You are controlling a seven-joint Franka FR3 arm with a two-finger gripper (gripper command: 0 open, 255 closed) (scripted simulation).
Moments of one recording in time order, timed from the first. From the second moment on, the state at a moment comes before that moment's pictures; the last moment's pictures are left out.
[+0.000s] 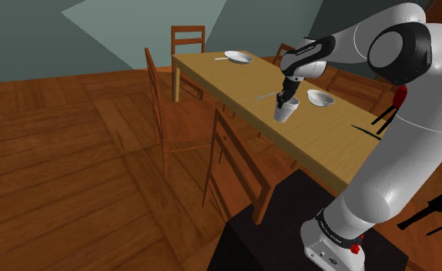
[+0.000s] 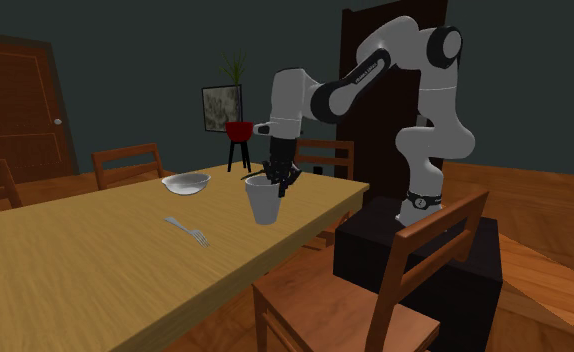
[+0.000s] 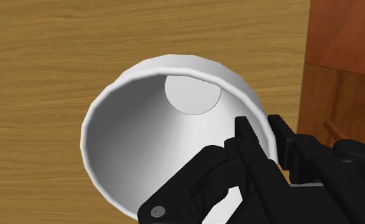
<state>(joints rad) -0.10 0.19 -0.44 -2.04 0.05 2.29 -0.55</state>
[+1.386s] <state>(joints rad) -0.09 0.10 -0.45 -1.93 0.00 2.10 -0.52</state>
